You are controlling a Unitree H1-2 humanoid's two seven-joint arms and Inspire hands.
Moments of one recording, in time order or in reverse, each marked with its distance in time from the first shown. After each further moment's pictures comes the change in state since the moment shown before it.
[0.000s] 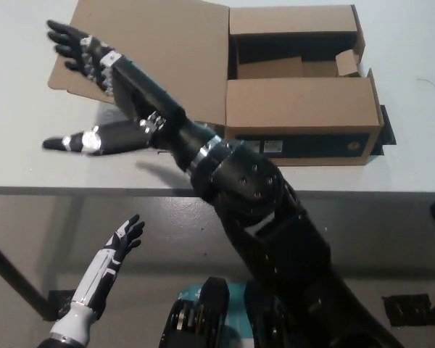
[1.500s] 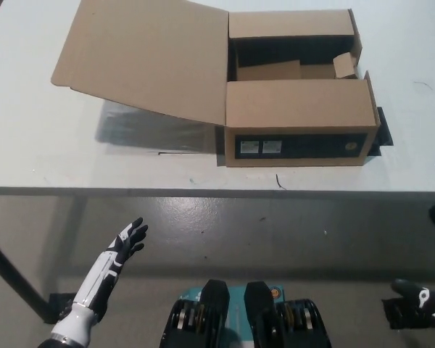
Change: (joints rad) left_arm 0.003 0.006 -0.007 0.007 -0.017 0.003 -0.026; right_arm 0.881 -0.388 -0.451 -0.827 0.153 -0.182 -0.032
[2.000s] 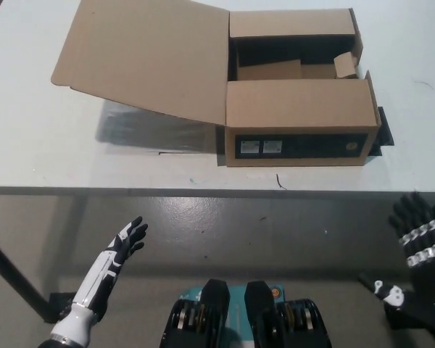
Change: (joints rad) left_arm 0.004 0.000 0.001 0.000 -0.007 -0.014 0.000; right_arm 0.021 0.088 0.024 0.500 0.001 -0.131 0.026
